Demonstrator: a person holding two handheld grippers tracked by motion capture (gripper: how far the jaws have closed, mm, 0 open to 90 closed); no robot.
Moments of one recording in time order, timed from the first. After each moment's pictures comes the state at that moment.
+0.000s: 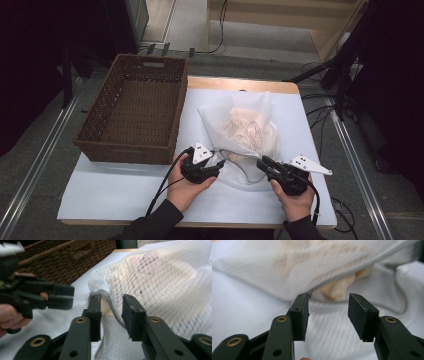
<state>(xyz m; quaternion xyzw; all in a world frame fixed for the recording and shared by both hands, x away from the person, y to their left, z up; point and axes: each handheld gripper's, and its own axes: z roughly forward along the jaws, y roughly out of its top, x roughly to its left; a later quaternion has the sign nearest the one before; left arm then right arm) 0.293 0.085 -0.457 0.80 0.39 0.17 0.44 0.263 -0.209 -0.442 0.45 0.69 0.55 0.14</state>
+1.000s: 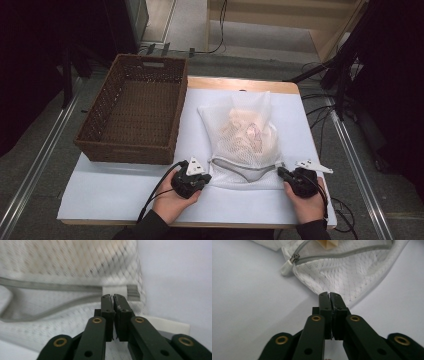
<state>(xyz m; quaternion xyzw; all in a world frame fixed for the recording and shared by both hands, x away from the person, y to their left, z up) 0.268 0.107 -0.466 0.85 0.36 0.10 0.38 0.274 -0.248 -0.484 0.56 0.71 0.39 0.17</state>
